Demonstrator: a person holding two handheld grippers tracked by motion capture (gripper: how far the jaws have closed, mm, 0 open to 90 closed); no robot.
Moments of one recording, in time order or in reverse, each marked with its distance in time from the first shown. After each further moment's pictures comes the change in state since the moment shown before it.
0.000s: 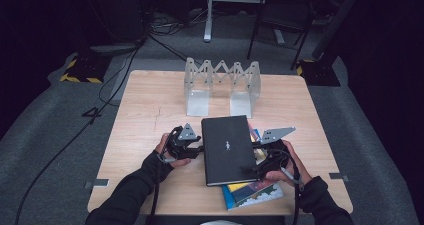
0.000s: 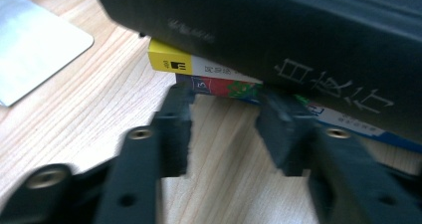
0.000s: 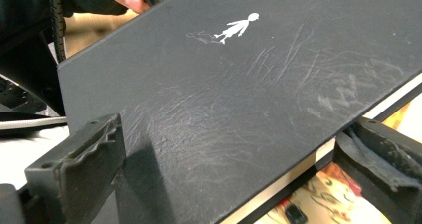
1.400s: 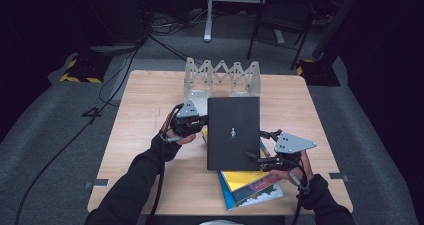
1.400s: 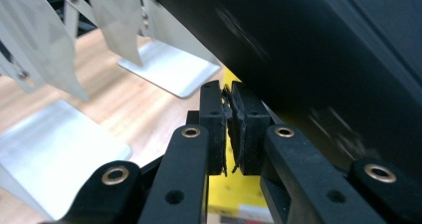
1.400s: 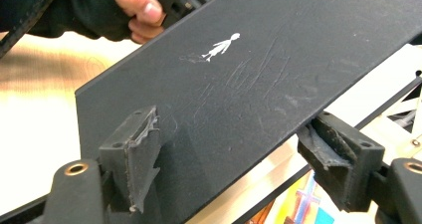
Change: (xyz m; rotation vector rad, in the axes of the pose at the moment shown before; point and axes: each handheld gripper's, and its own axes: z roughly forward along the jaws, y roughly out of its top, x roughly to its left) left arm 0.032 0.063 -0.008 -0.204 -0.019 -0.022; right arm 0.018 -0.002 -0.033 -0.279 -0.284 -0.299
